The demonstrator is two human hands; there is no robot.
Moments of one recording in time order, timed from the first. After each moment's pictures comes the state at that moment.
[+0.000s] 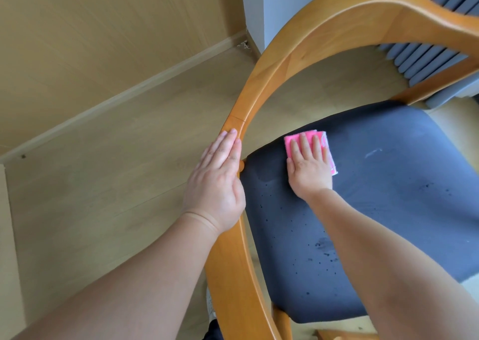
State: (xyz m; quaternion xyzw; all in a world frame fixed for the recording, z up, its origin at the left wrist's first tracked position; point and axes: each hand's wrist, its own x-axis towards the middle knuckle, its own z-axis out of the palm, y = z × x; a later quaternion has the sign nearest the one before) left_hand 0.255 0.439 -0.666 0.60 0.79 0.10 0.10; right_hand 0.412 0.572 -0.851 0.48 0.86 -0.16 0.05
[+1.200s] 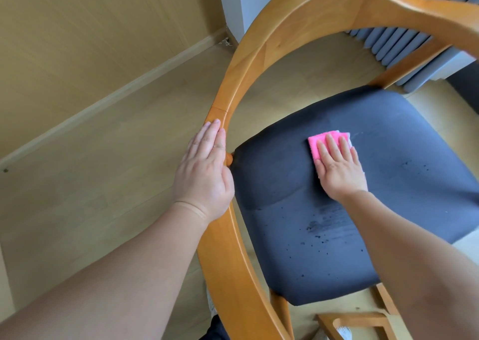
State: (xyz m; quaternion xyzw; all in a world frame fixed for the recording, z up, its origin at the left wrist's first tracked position) left_hand 0.255 0.438 -0.665 0.60 0.79 0.05 0.10; right_hand 0.515 0.574 -0.853 0.52 0.84 -0.14 0.09
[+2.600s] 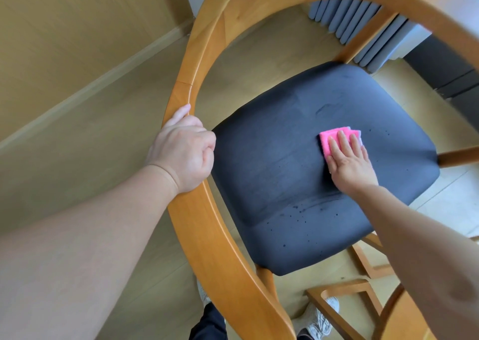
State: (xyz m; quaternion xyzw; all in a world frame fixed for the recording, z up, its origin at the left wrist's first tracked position) left_hand 0.249 0.449 -0.669 0.76 0.65 0.05 0.06; right_hand 0.606 0.542 -0.844 0.59 0.78 -0.16 0.11
